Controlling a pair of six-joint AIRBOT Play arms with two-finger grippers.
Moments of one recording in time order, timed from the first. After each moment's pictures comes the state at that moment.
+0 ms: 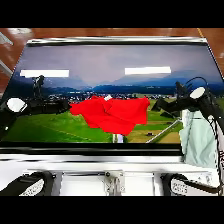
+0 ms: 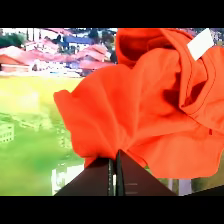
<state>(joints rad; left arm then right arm) -0.09 -1.06 0.86 0.98 -0.85 -1.47 -0.14 -1.39 1.02 -1.05 1.14 1.47</state>
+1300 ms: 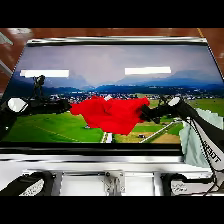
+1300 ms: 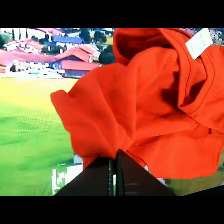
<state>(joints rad) -0.09 -1.06 0.86 0.98 -0.85 -1.47 0.03 -1.54 0.92 -0.84 0.92 1.52</state>
